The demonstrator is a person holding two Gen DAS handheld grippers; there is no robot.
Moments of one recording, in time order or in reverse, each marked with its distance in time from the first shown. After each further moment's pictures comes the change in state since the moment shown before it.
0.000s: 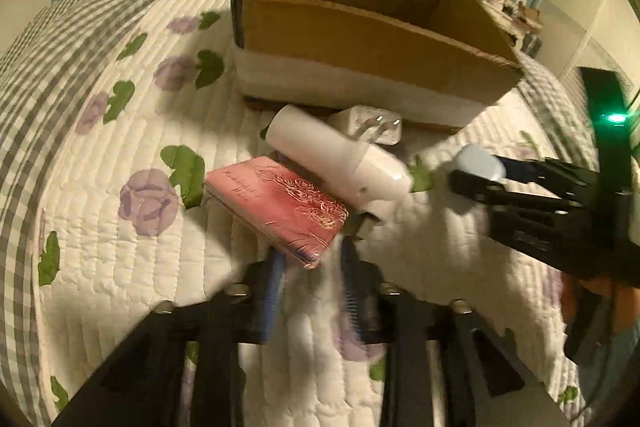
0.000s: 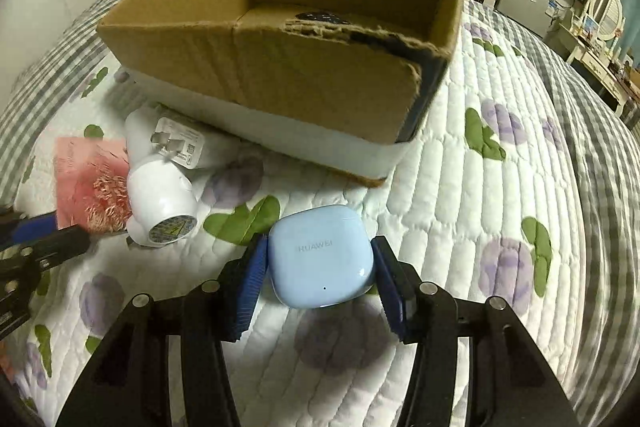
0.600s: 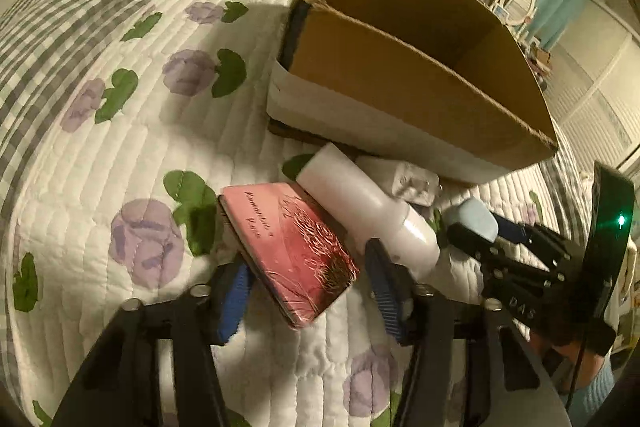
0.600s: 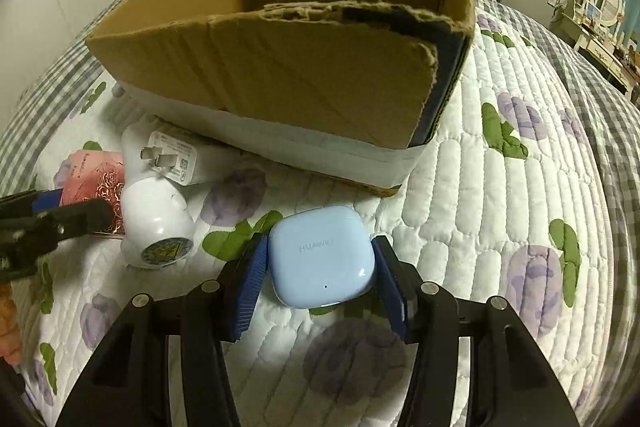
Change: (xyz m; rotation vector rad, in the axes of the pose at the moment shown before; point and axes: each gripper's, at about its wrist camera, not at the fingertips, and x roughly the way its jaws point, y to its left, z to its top) left arm 0.016 0.031 0.029 -0.152 -0.018 -0.083; right arm 0.017 -0.012 -0.002 0.042 -0.029 0.055
